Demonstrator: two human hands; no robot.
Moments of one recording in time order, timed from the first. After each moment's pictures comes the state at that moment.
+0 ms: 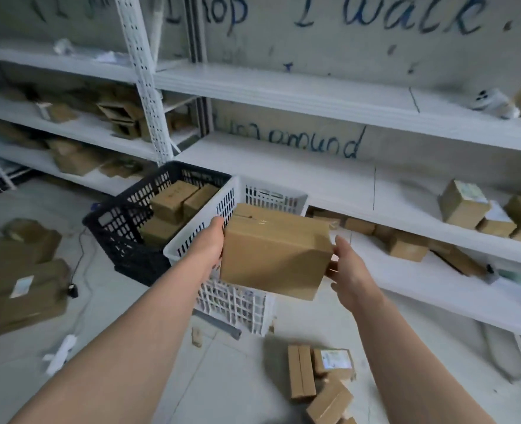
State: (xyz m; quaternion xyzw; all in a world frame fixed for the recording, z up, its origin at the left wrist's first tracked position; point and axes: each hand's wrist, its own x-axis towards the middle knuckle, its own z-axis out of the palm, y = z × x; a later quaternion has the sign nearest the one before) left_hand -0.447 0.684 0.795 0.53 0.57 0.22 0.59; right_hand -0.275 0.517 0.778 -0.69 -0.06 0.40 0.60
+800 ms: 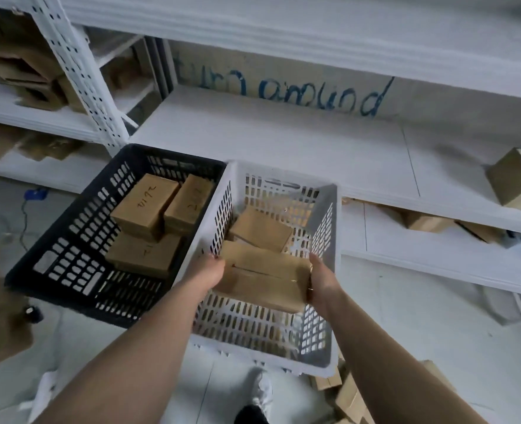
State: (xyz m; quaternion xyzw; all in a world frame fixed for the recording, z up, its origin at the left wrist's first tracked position) left_hand -0.384 0.944 0.651 0.68 0.58 -0.08 0.45; right_hand -0.245 0.779 0.643 -0.72 0.12 0.43 0.54
